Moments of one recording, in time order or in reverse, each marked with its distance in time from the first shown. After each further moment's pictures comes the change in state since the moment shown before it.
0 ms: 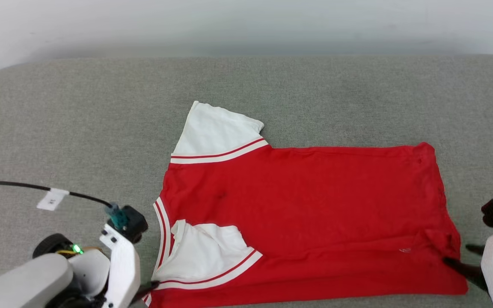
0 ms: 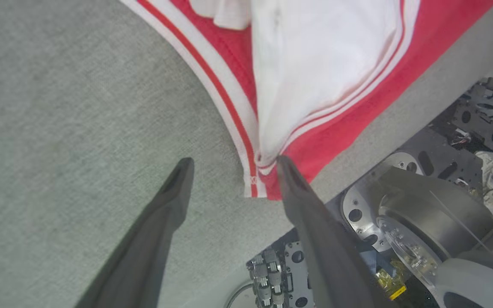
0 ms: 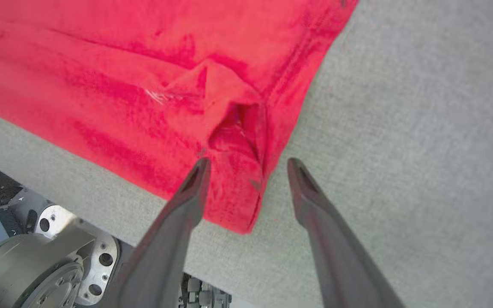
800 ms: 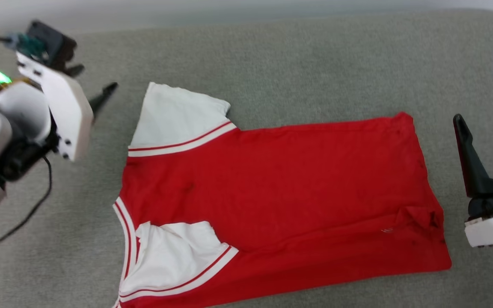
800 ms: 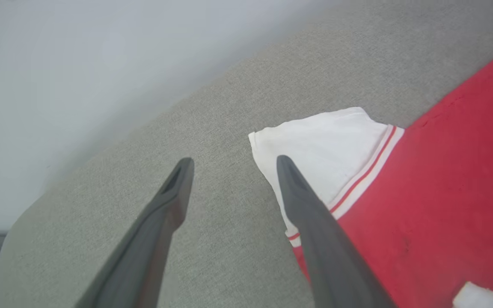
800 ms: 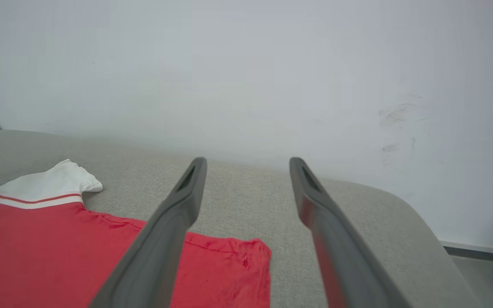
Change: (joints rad) left arm -0.398 -0.056 0.215 0.213 0.172 0.005 -0.214; right arm 0.090 0.514 -0.581 -0.322 -0.574 0.000 -0.623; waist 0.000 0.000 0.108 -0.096
